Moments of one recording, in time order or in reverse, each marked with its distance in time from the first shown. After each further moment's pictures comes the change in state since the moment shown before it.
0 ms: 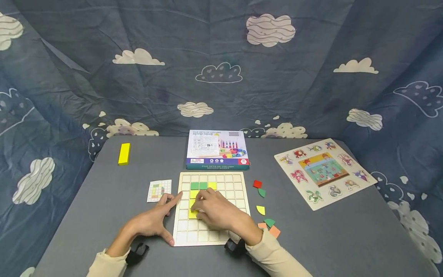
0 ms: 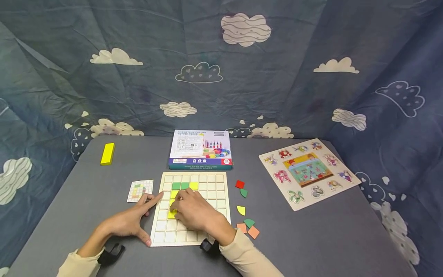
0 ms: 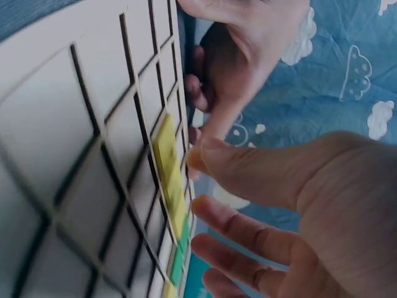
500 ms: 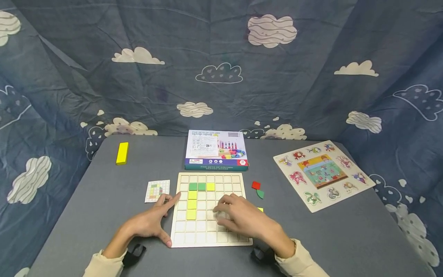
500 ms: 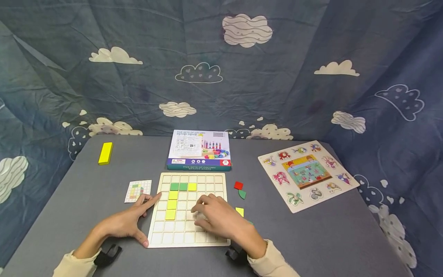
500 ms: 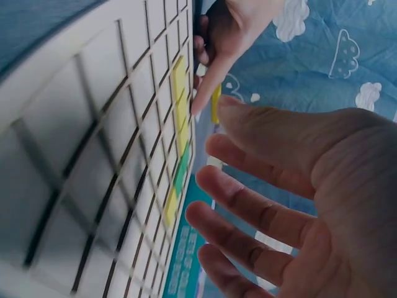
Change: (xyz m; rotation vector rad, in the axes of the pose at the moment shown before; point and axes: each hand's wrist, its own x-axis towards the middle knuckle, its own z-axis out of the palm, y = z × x) left_hand -0.001 -0.001 0.000 -0.017 0.006 0.019; right_hand -0.059 0.029 -0.020 0.025 0.056 0.000
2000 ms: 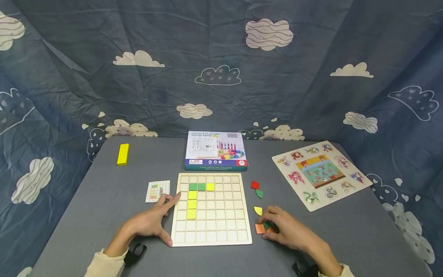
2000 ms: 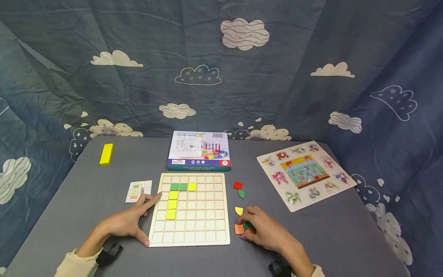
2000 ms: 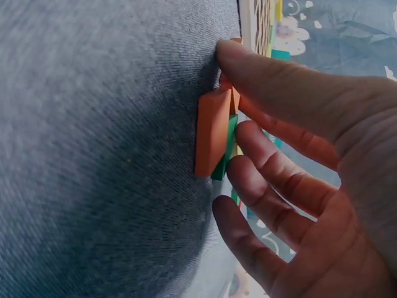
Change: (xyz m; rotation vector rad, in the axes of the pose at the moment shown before) left_hand 0.000 0.001 0.002 -0.008 0.000 -0.012; right_hand -0.105 0.071 0.008 0.154 0.002 0.179
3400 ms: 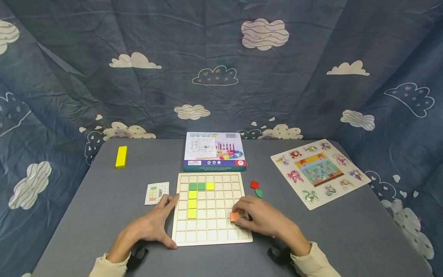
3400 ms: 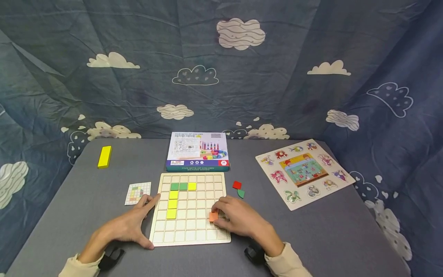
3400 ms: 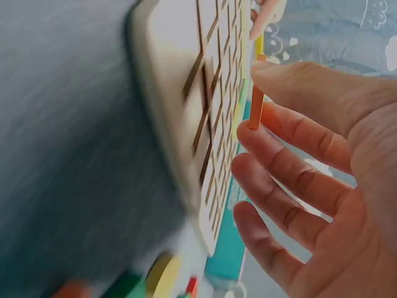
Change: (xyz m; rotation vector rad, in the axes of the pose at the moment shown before) left_hand 0.001 0.006 0.009 0.236 0.098 0.028; right_hand 0.062 -0.040 0.003 -0.079 0.039 -0.136
